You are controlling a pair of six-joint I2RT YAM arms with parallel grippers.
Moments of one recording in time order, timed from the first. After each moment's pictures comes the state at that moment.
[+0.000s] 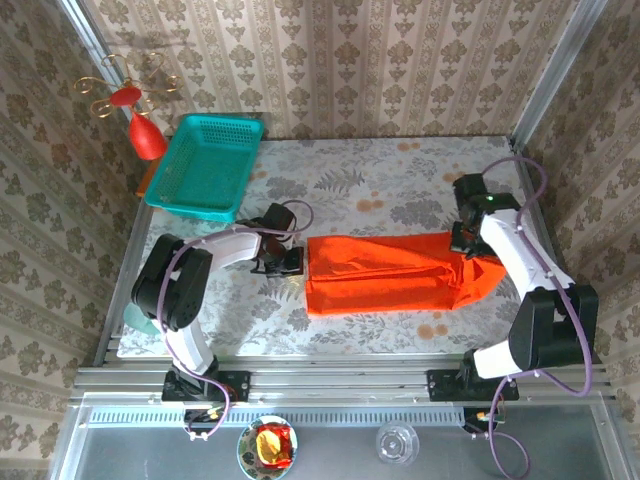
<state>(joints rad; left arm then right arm) -0.55 1.77 1.01 -0.52 0.31 -0.50 0.08 1.44 1.15 -1.09 0.30 0.40</state>
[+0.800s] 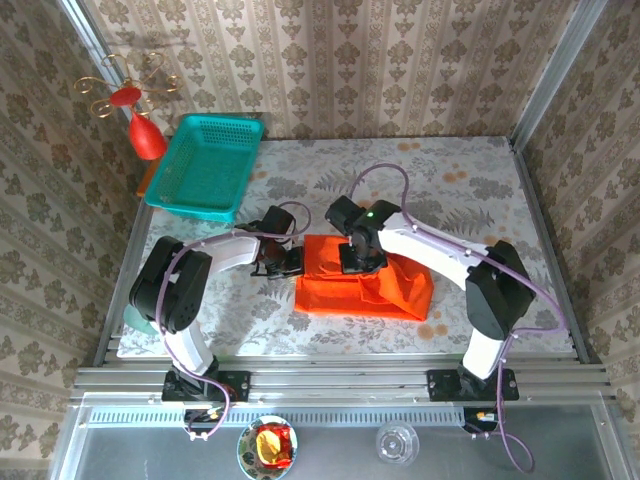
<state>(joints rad) -0.55 1.75 0.95 -0.43 0.33 -0.58 0.74 1.77 1.43 -1.05 0.02 0.67</state>
